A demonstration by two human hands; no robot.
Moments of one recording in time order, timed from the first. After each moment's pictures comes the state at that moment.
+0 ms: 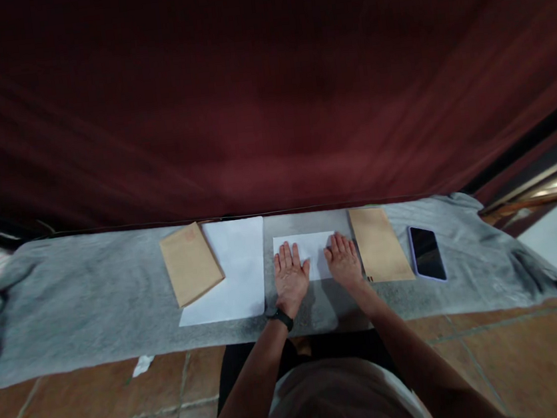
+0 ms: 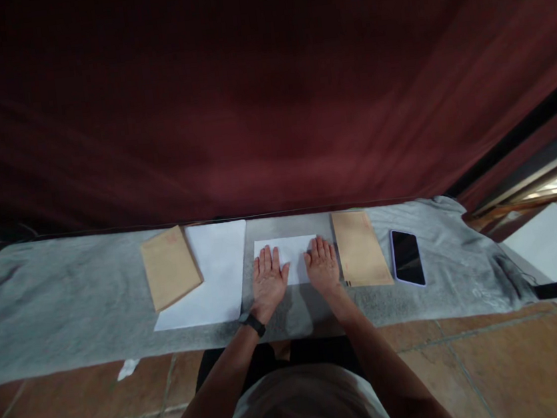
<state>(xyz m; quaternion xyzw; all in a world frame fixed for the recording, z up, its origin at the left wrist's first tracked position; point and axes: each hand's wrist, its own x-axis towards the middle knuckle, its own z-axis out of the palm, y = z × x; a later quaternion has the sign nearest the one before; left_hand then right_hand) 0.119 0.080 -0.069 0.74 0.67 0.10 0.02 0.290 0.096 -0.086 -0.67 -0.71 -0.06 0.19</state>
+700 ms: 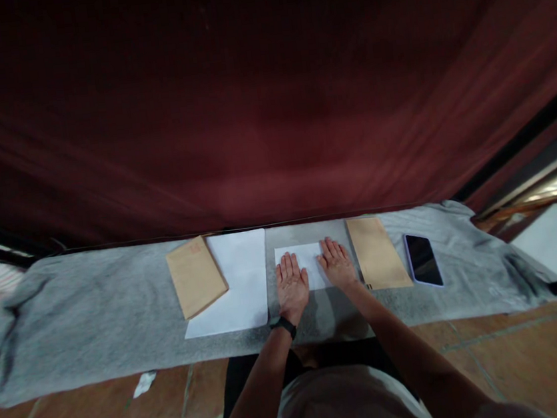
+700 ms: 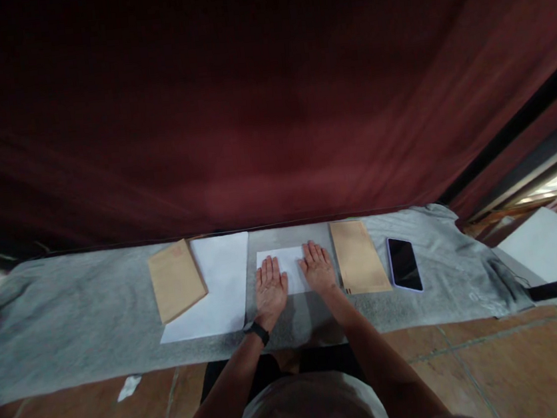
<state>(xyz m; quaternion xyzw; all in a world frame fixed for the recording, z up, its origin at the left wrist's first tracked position) 0.116 0.079 -0.071 0.73 0.67 0.12 0.02 0.284 0.116 -0.091 -0.63 -0.75 -0.07 0.18</state>
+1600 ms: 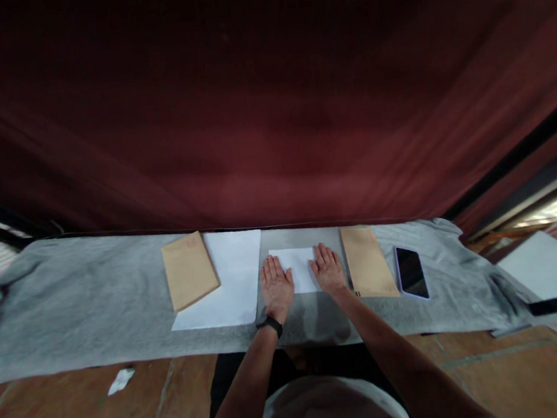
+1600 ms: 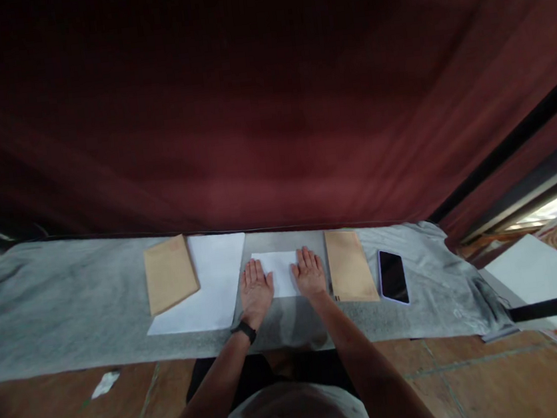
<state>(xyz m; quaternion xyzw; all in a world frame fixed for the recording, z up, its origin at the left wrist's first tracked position) 0.112 0.084 -0.071 0.66 0.74 0.14 0.01 0.288 0.115 -0.094 -0.63 -0.74 -0.09 0.19</state>
